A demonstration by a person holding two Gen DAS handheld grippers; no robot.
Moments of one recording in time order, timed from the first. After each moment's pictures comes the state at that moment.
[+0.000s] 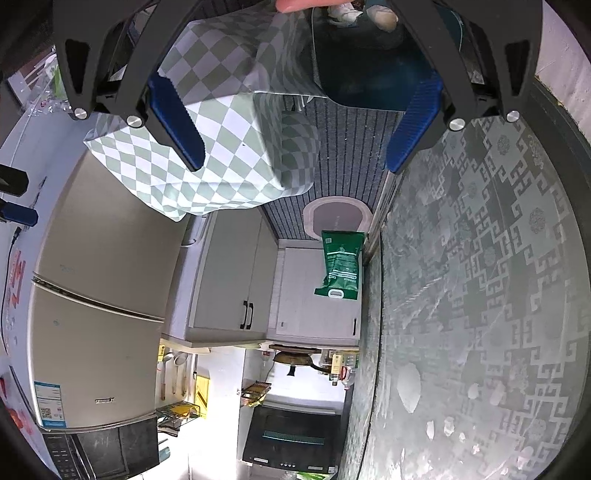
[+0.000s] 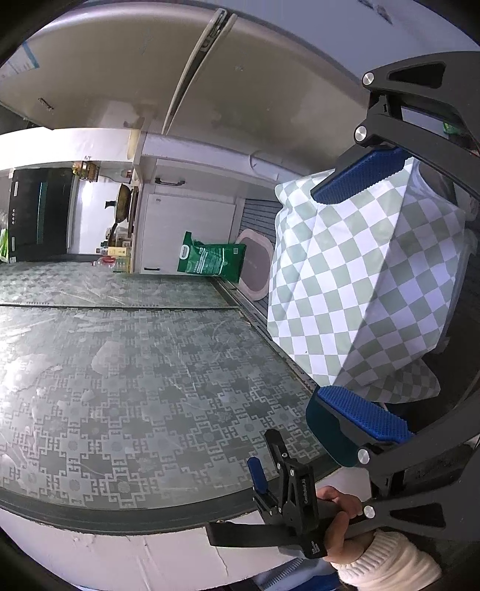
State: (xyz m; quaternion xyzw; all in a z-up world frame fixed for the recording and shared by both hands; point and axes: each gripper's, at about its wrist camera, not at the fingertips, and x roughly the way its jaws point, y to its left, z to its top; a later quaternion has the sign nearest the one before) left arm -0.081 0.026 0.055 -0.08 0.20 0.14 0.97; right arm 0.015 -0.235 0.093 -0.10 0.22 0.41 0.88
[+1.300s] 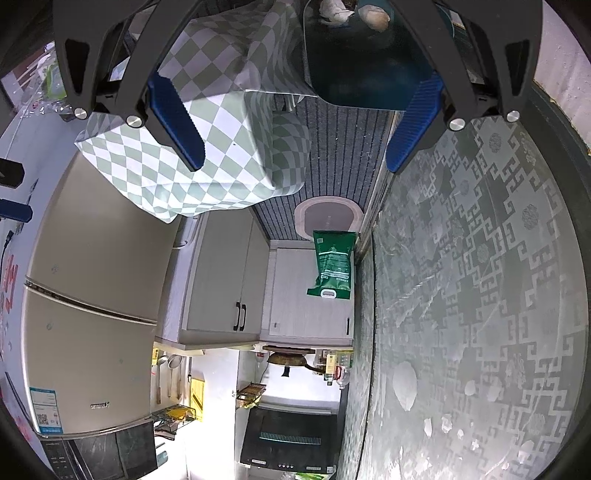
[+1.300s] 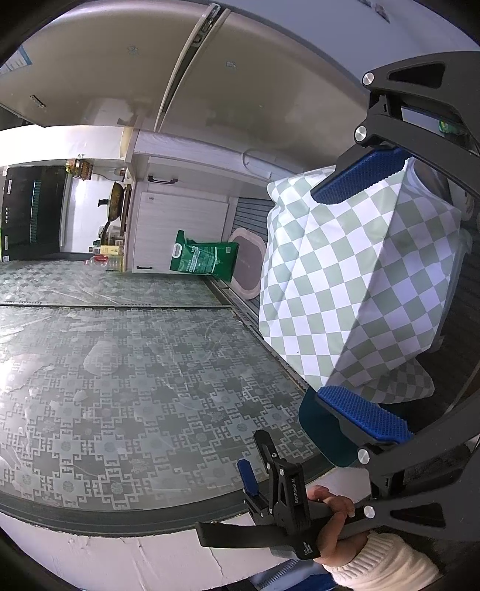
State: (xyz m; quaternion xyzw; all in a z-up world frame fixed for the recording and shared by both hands) left arm -0.078 0.027 0.055 -0.07 0.20 0.16 0.96; right arm 0.016 -0.235 0.088 -0.11 0.23 0.41 0.88
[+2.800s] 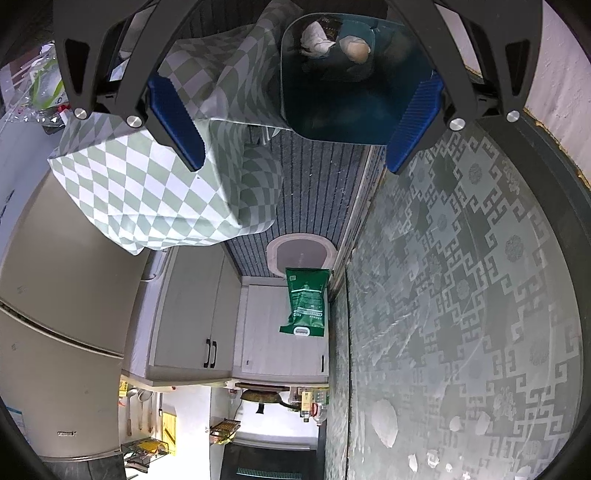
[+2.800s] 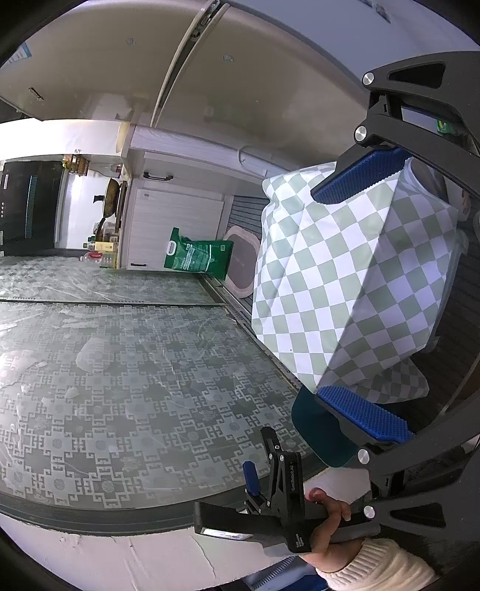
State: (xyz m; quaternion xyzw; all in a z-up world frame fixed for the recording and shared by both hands) left arm -0.069 0.038 0.042 -0.08 0.28 0.21 0.93; right arm 0.014 -0.230 0.078 -0.11 0.24 0.41 0.87
